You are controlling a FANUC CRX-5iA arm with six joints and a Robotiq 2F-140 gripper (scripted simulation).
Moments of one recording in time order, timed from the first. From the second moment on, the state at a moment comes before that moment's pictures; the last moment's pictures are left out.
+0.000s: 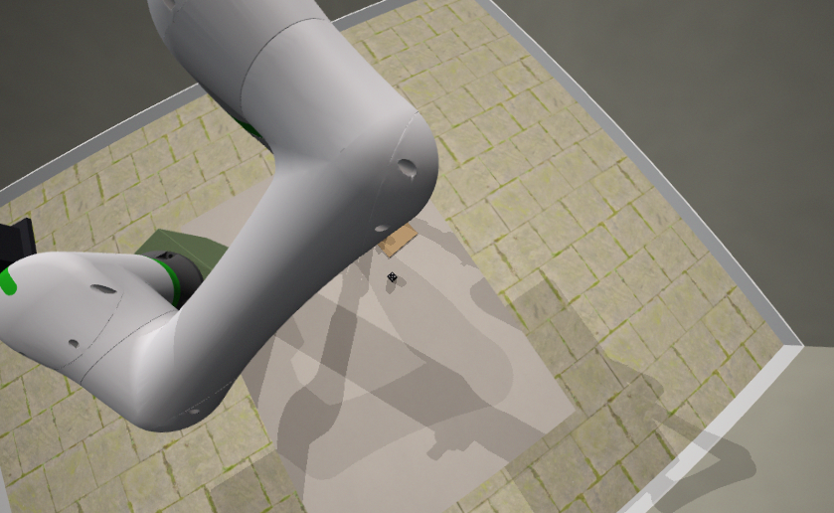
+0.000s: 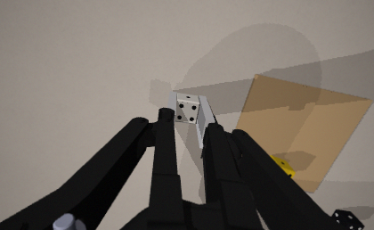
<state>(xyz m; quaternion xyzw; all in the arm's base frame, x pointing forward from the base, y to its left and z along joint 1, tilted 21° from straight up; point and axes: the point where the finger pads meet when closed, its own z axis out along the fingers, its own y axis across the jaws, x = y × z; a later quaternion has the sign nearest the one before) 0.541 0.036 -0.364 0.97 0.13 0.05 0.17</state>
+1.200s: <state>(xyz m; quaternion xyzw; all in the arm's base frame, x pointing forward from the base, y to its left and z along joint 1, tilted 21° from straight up) 0.527 0.065 -0.281 0.97 0.13 0.05 0.17</state>
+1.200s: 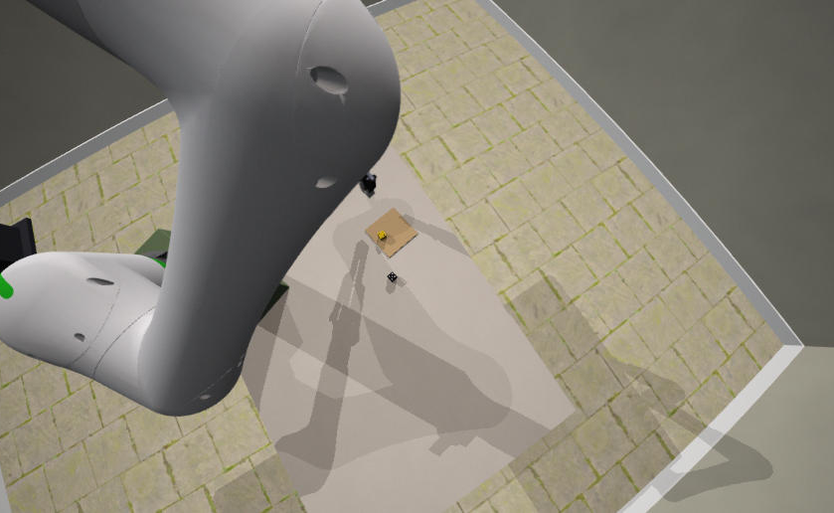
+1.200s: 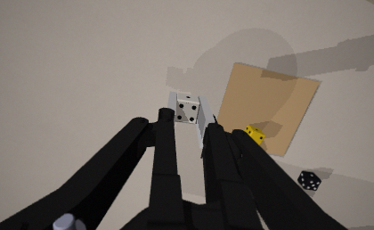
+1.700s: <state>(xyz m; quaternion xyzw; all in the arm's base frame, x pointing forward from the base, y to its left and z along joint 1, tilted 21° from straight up) 0.532 0.057 -0.265 0.98 0.12 0.05 0.17</state>
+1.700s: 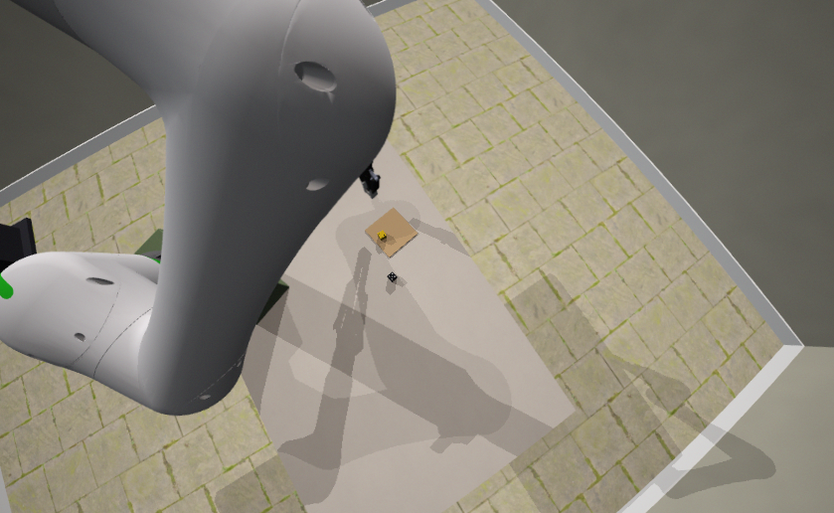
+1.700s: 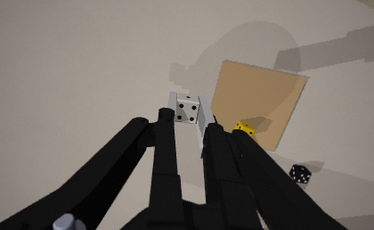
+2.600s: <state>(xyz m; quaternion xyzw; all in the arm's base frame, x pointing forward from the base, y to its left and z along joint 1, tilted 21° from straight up) 0.568 -0.058 -0.220 0.98 0.03 0.06 0.17</state>
